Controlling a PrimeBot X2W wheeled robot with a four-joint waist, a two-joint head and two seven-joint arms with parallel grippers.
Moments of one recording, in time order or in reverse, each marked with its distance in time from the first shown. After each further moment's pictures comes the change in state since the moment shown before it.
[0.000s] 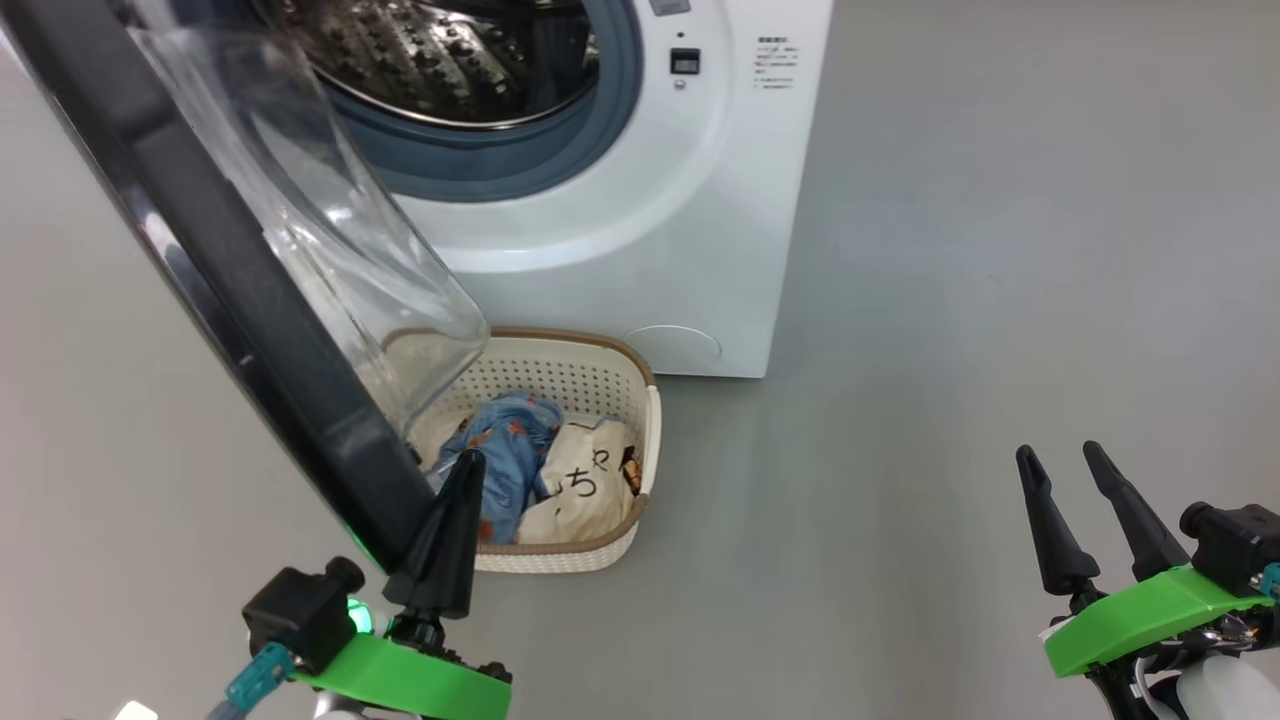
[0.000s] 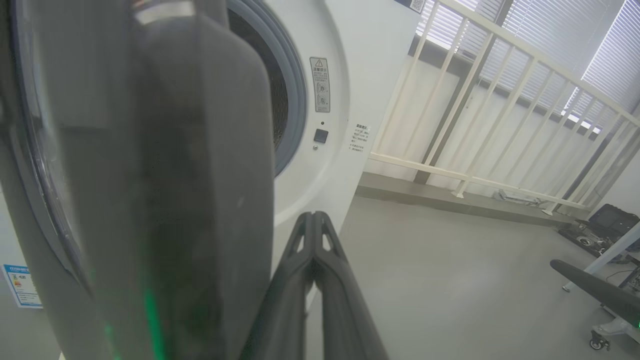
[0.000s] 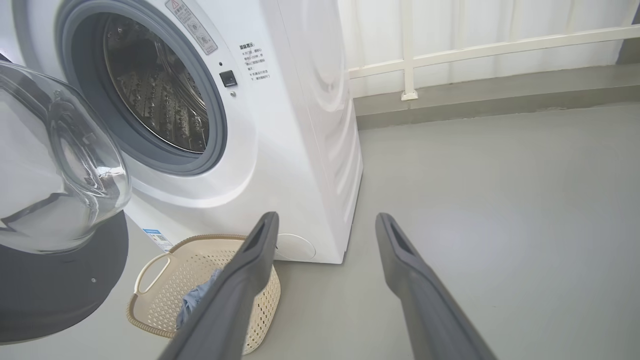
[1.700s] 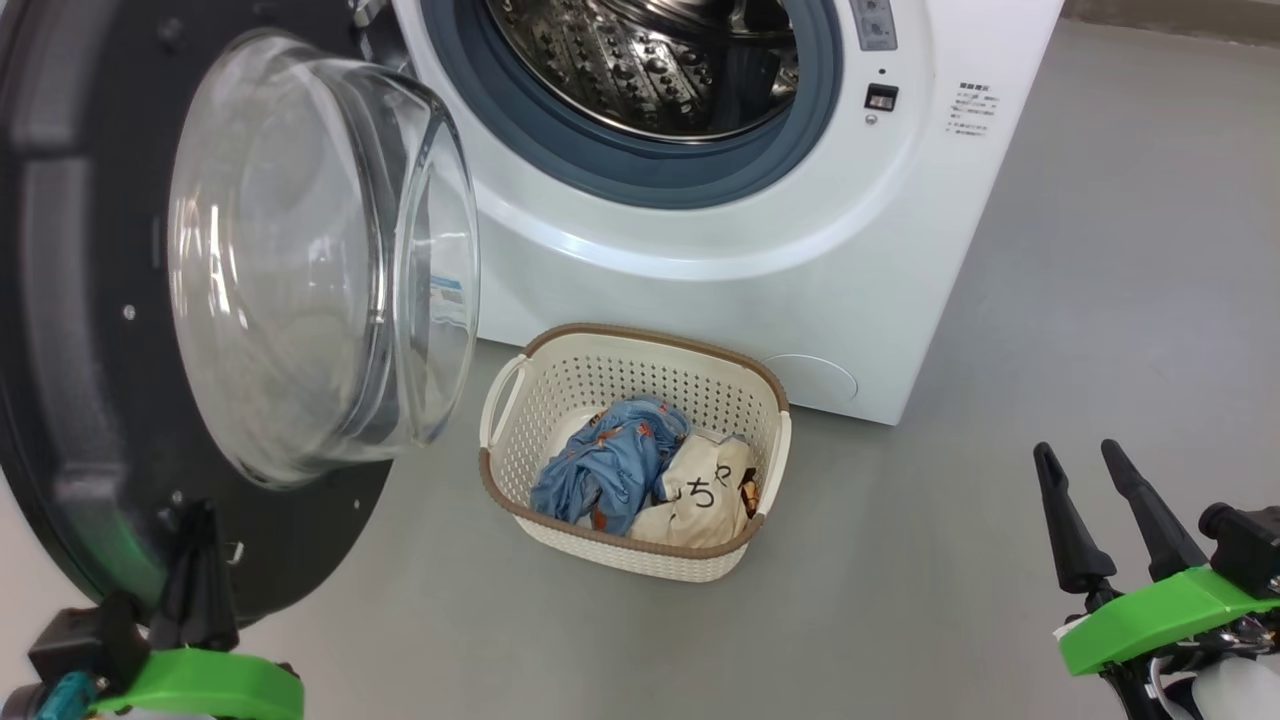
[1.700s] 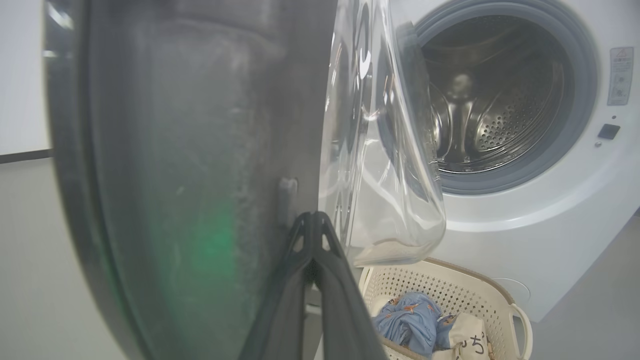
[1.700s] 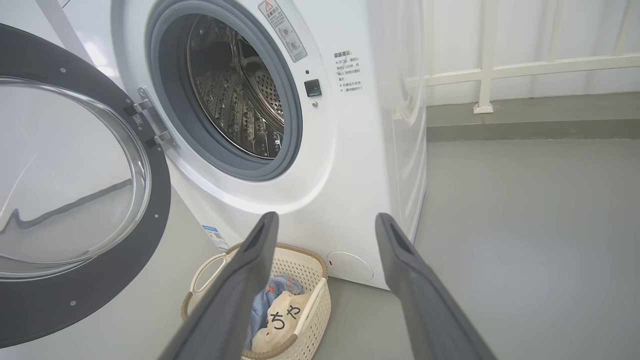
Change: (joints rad) left arm 0.026 0.147 0.236 0.106 0.052 0.189 0.018; right arm 0.010 -0.003 -0.027 -0.011 0.000 0.000 0.000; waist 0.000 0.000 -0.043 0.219
